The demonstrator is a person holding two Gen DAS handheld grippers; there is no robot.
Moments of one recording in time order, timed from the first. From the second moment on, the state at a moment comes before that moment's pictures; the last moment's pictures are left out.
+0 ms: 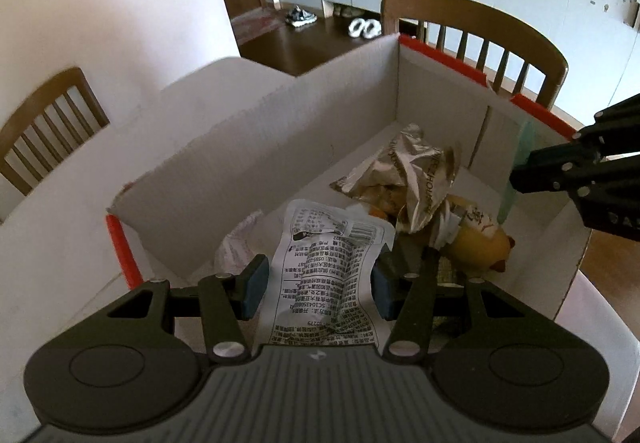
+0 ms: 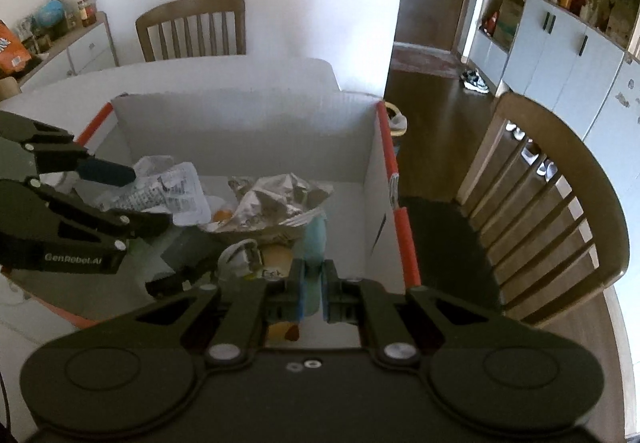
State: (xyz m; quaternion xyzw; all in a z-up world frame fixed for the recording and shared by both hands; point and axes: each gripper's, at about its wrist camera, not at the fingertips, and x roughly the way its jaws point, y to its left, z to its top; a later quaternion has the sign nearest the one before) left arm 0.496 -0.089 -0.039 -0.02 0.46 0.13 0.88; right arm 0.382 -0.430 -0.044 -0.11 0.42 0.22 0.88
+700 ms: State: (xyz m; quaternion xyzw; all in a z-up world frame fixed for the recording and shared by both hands) left arm 0.510 -0.084 -0.043 -0.02 0.51 0.09 0.86; right arm 0.379 -0.434 -0.036 -0.07 0.43 0.24 0.87
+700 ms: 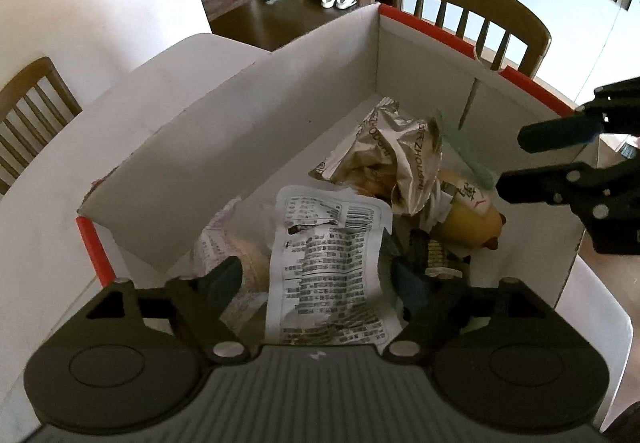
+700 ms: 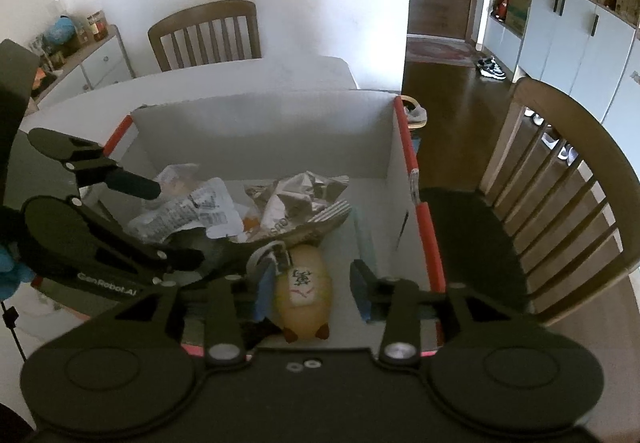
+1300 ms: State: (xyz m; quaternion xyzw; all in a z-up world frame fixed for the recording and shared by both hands) left arm 0.481 -0.085 -0.010 -0.07 0.47 0.11 0.87; right arm 0.363 -0.432 -0.017 -0.06 0.41 0.27 0.87
